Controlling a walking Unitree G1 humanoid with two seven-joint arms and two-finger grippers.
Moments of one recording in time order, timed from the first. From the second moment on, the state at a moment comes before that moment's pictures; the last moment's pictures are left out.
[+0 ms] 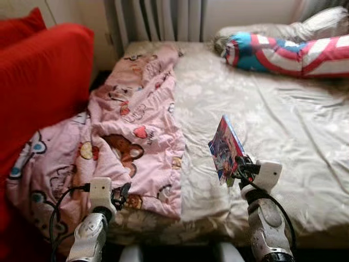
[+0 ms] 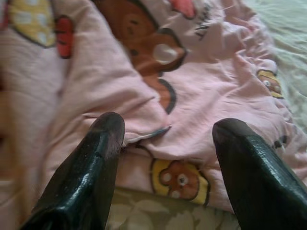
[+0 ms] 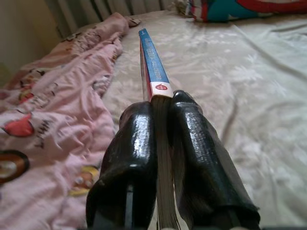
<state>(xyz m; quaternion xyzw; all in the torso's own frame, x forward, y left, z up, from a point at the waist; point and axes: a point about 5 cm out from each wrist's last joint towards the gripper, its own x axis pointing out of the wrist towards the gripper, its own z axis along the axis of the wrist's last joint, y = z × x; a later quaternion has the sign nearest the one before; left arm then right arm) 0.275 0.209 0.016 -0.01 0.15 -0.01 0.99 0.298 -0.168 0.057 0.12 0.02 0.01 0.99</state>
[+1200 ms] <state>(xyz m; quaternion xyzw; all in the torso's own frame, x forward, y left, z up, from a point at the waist) 0.207 0.224 -0.061 -0.01 0.38 0.04 0.93 0.307 -0.143 0.065 0.12 0.01 0.03 0.99</state>
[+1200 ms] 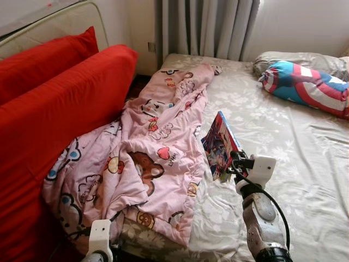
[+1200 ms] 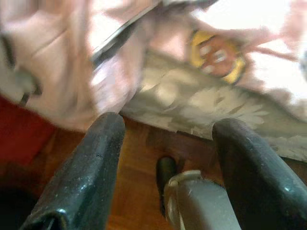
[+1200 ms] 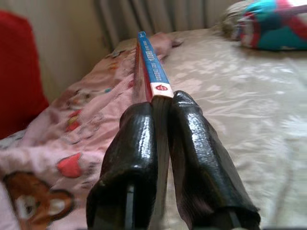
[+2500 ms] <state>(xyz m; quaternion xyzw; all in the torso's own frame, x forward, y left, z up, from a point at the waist) 0.206 0.218 -0.063 0.00 0.38 0.03 0.92 0.303 -0.145 0.056 0.12 0.03 0.01 0.99</state>
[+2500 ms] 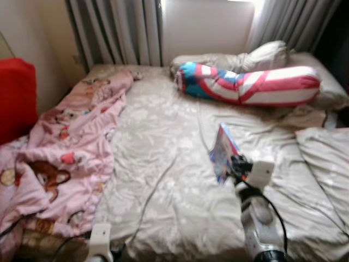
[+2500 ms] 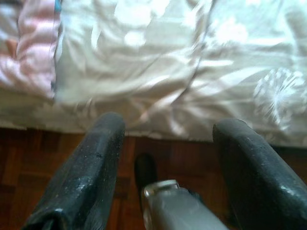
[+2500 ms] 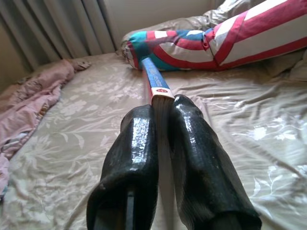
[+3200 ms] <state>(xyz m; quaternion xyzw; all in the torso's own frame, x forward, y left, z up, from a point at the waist) 0.204 0.206 -0.067 -0.01 0.38 0.01 0.92 0.303 -0.158 0.057 0.11 0.02 -0.01 0.99</state>
